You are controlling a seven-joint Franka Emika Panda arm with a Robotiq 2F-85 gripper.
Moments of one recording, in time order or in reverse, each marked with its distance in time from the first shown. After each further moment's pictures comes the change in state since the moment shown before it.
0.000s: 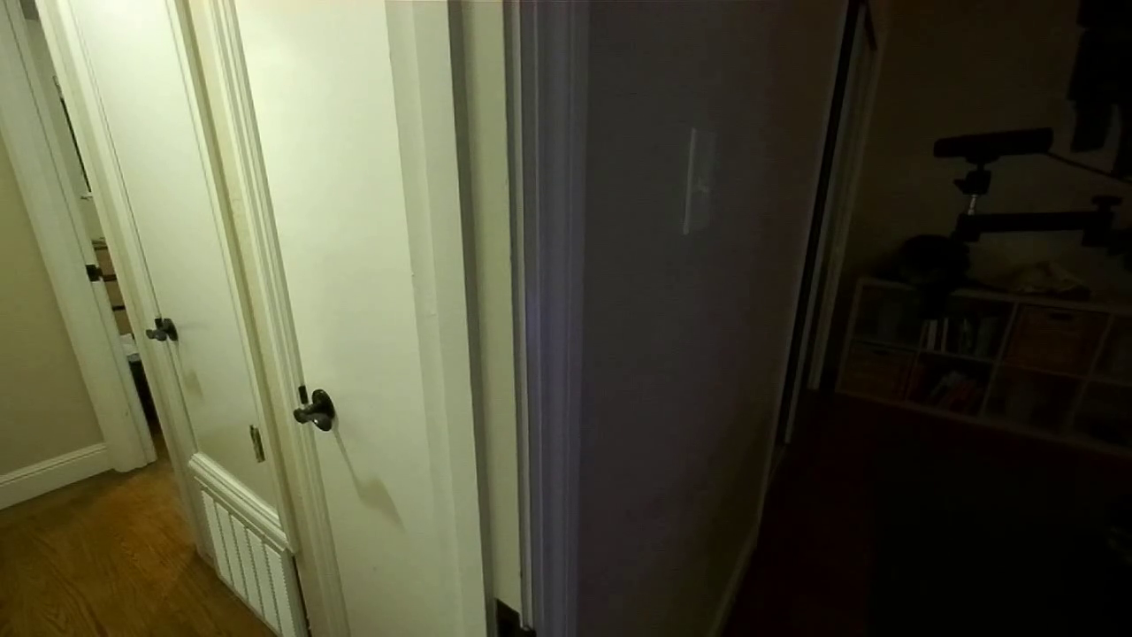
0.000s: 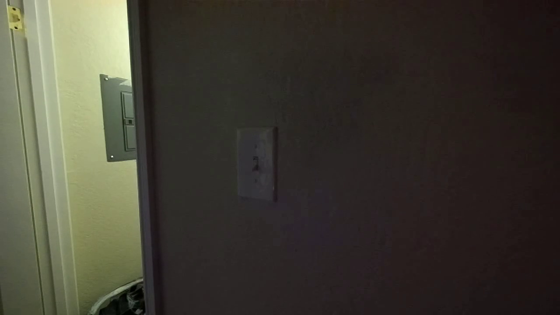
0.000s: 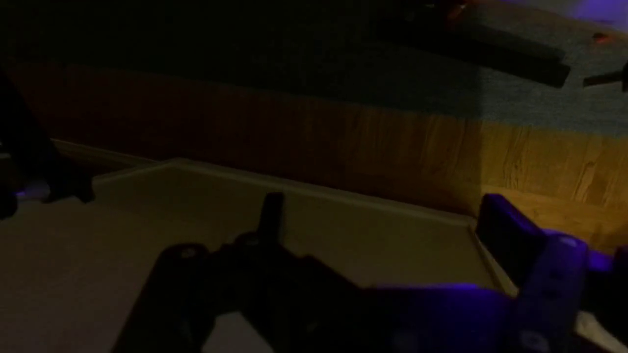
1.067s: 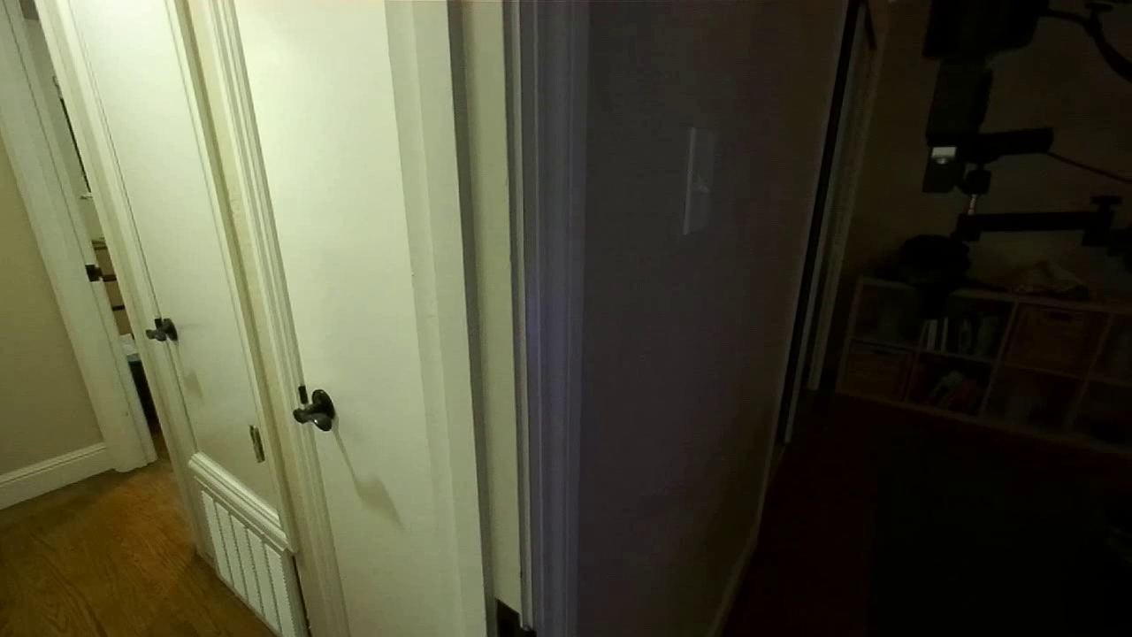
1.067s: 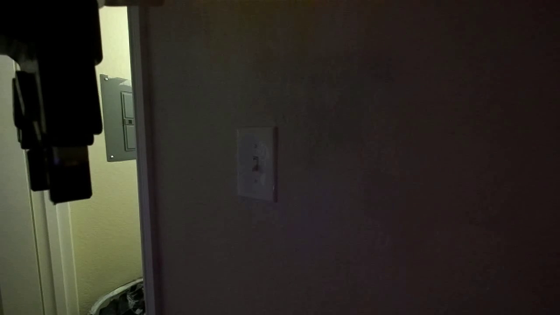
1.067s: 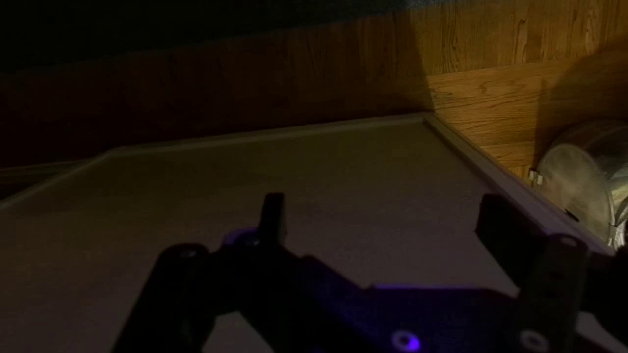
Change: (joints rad) arm 0.000 0.271 0.029 0.175 0.255 0.166 0.219
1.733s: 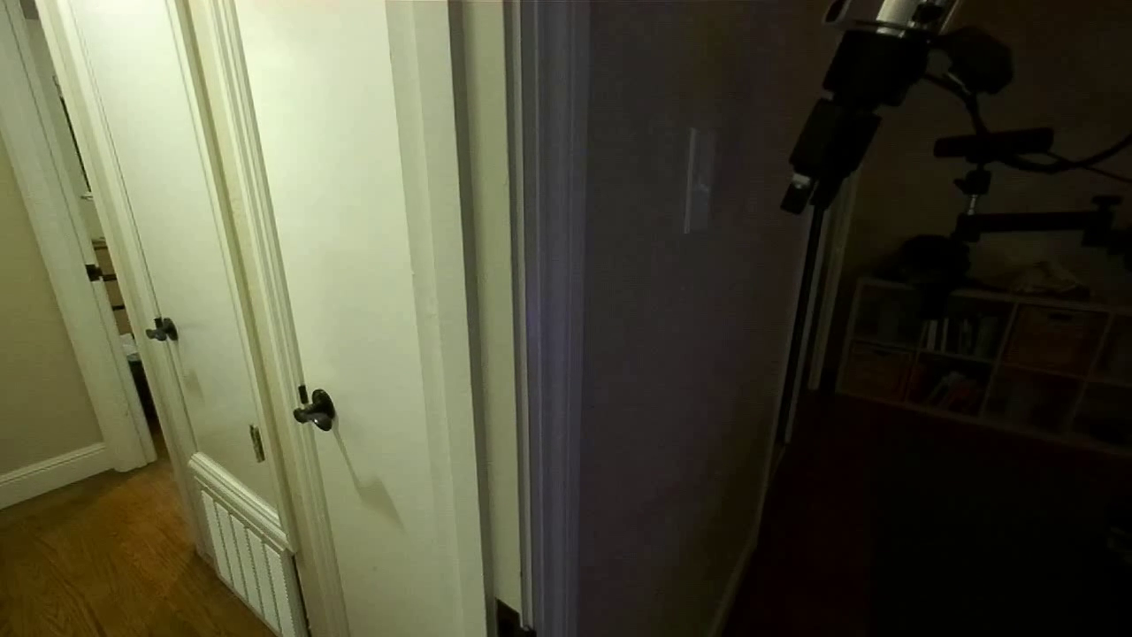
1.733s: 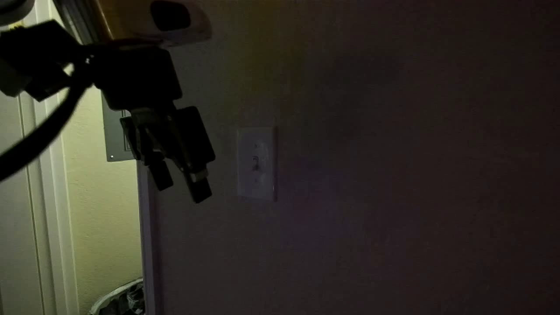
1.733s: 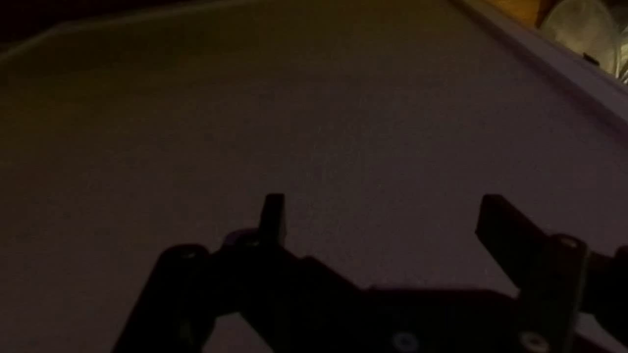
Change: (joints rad) arm 0.002 0.164 0.013 -0.002 0.101 0.477 -0.004
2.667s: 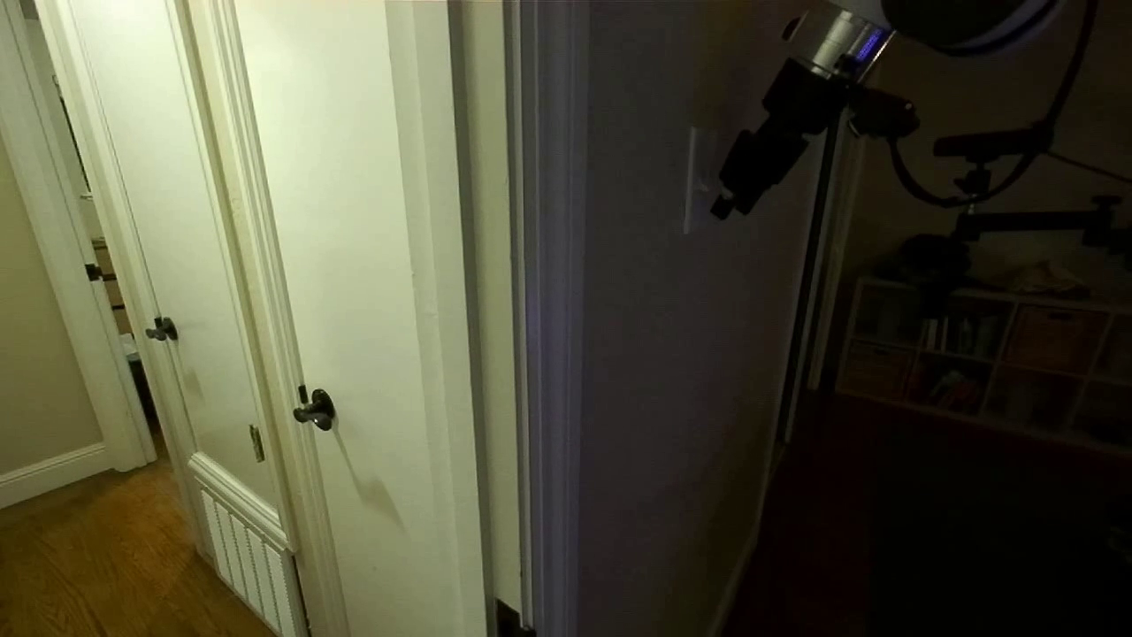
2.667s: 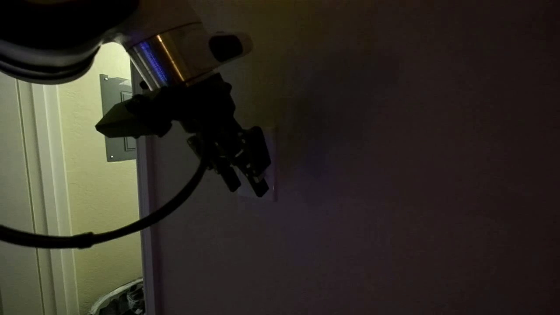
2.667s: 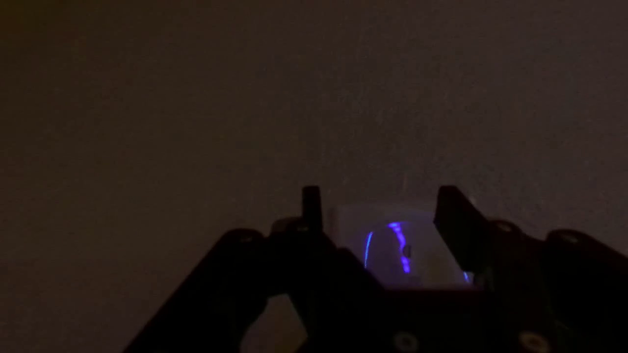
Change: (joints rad) arm -0.015 0.188 -0.004 0.091 -0.001 0.326 -0.005
